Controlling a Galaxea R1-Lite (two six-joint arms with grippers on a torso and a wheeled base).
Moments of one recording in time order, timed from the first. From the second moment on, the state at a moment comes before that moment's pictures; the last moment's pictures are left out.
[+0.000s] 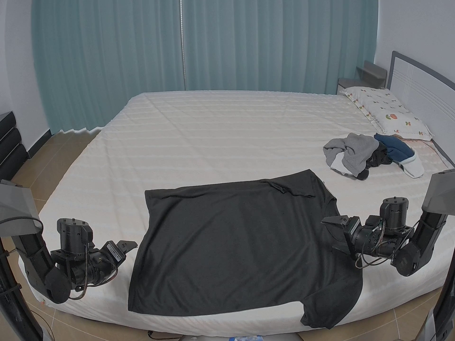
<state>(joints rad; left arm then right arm) -0.11 2.00 -0.21 -1.12 -0.07 -0.86 0.15 2.13 -0.40 -1.22 0.36 1.04</state>
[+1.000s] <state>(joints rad) -0.06 2.21 -0.96 -0.76 -0.05 -0.81 0.17 2.19 -0.36 -1.33 0.37 1.04</state>
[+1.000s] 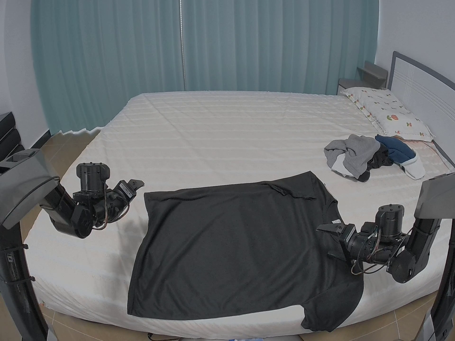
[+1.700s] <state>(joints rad) -0.07 2.52 -1.38 -0.64 0.02 -0.86 0.19 2.28 -0.32 -1.46 0.38 1.03</state>
